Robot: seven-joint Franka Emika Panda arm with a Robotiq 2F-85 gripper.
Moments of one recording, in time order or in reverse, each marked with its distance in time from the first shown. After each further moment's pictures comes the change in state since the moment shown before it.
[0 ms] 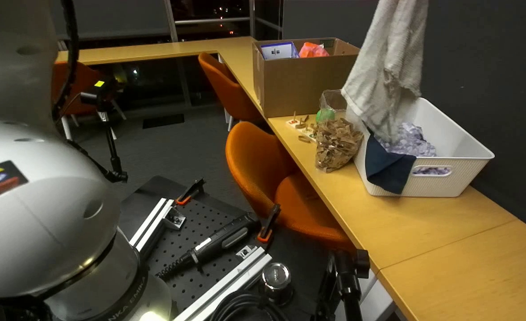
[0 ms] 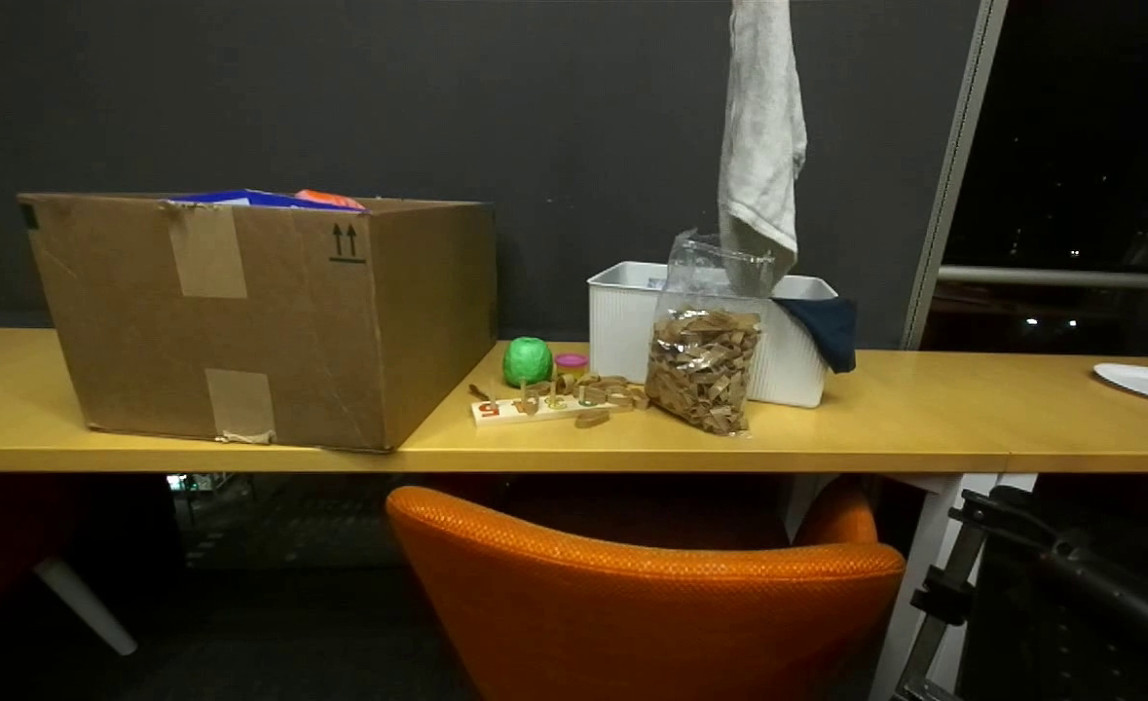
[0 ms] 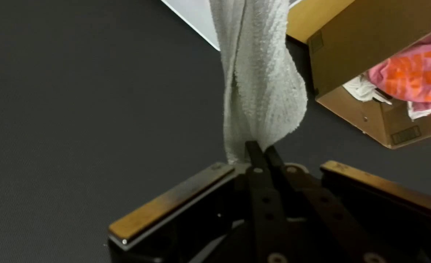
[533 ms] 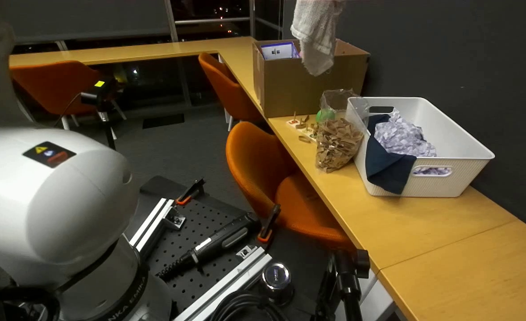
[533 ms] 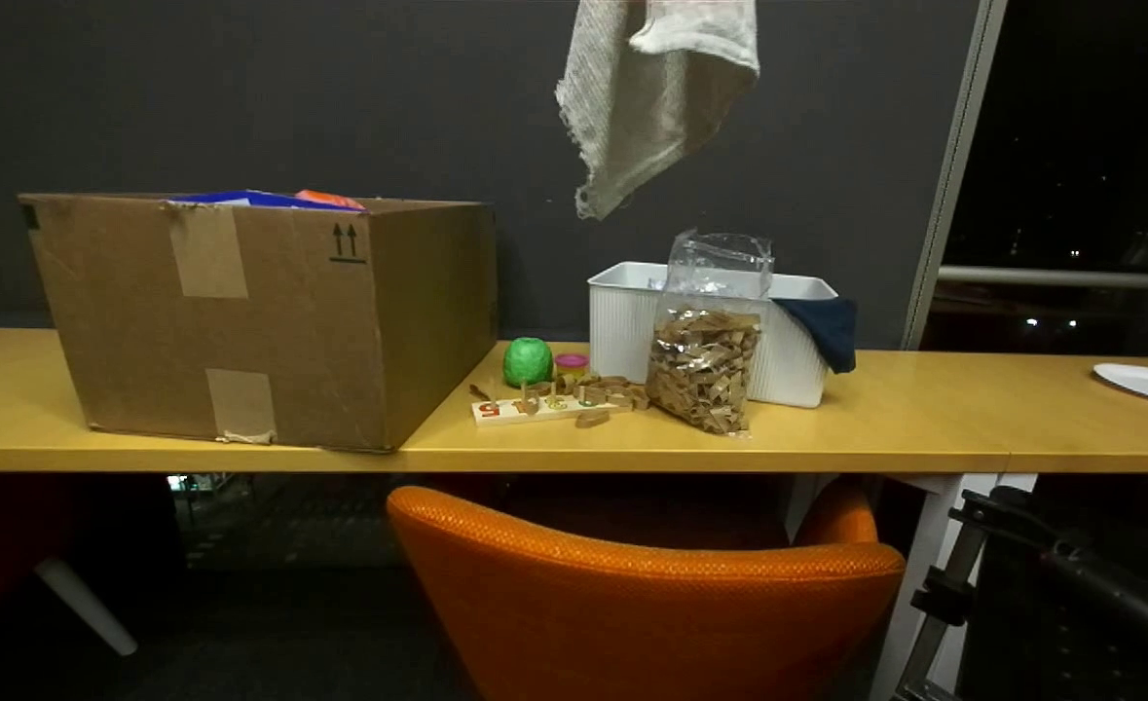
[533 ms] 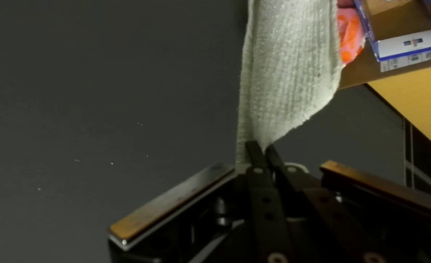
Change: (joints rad) arm 0.292 -0.193 0.101 -0.011 -0.291 -0.041 0.105
